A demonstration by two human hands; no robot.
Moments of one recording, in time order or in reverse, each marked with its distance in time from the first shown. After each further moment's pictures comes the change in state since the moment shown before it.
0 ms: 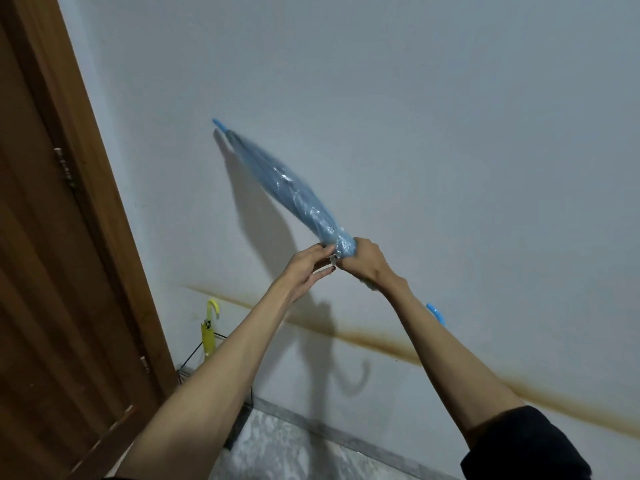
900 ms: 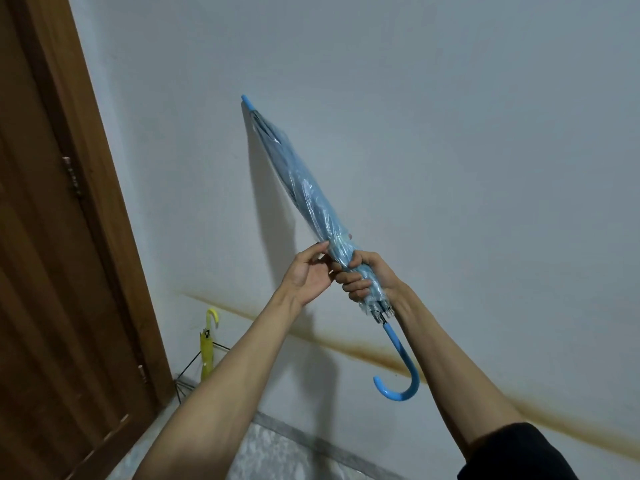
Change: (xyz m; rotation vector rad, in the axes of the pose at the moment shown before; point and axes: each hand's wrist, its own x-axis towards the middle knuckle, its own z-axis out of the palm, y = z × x) left_hand -0.003 0.014 0.018 -0.449 -0.134 -0.018; right_hand 0.001 0.012 -0.016 1.343 -1.111 0.306
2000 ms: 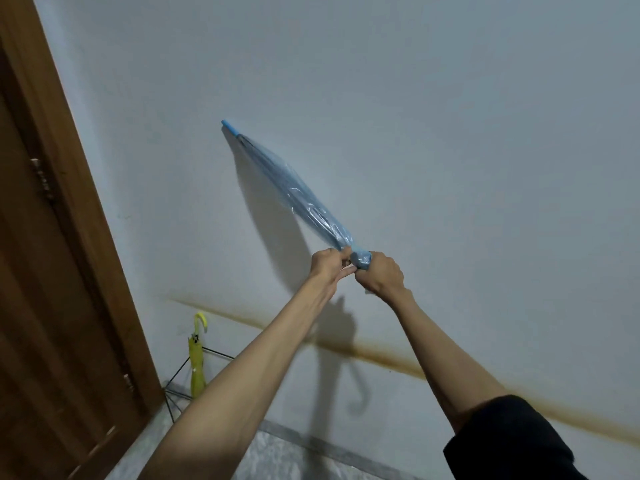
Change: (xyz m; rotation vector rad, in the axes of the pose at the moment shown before) left_hand 0.046 -0.032 0.037 0.373 0.381 0.069; right_hand -0.001 0.003 -0.045 -1.436 1.404 -0.189
